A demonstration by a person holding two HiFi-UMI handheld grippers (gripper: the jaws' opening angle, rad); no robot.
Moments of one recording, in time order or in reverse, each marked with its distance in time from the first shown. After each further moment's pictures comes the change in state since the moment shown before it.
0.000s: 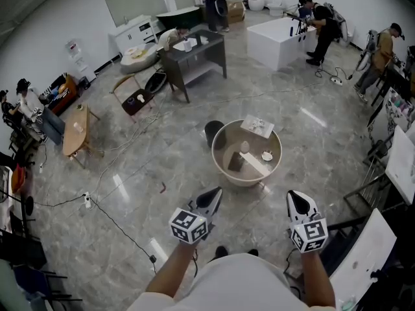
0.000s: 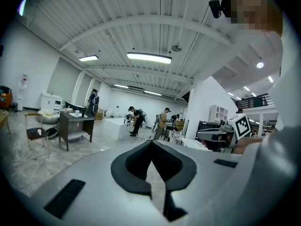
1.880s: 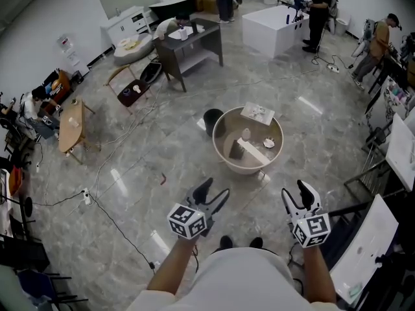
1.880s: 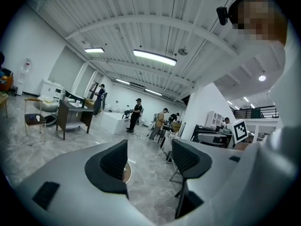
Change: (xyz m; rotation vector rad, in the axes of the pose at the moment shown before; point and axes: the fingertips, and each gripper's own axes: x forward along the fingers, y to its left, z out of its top) left arm -0.039 0.031 -0.018 -0.106 0.017 -0.047; right arm 0.008 0.046 -0.001 0.039 0.000 -0.032
